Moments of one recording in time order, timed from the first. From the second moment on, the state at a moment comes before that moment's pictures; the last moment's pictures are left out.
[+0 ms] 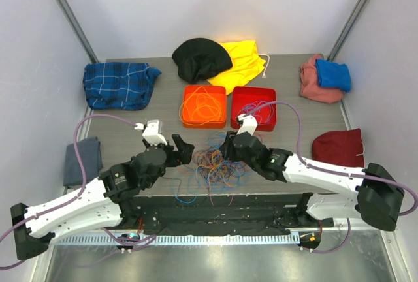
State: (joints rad) left arm -1.06 0.69 0.62 -0.36 -0.61 -0.79; right arm 0.98 1.18 0.67 -0.07 0.39 0.71
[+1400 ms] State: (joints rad) left arm -1.06 0.67 0.62 -0.39 -0.62 -0.78; right arm 0.96 1.12 1.00 -0.19 0.43 0.50
